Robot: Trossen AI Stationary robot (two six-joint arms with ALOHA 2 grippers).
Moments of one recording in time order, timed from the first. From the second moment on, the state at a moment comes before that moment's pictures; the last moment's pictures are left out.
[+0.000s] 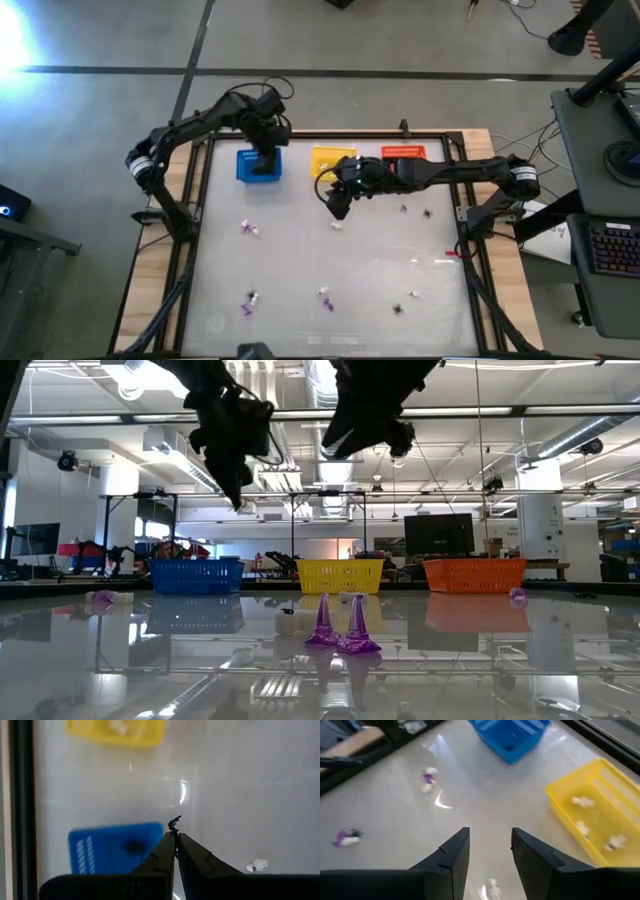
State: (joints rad) left arm 0.69 1.69 1.51 -1.18 0.26 0.62; right arm -0.09 1.62 1.37 -0.51 0.13 0.46
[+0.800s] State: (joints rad) left arm 0.85 1.96 1.51 -1.23 0.17 0.53; right arm -0.25 1.62 1.37 -0.77 0.13 0.36
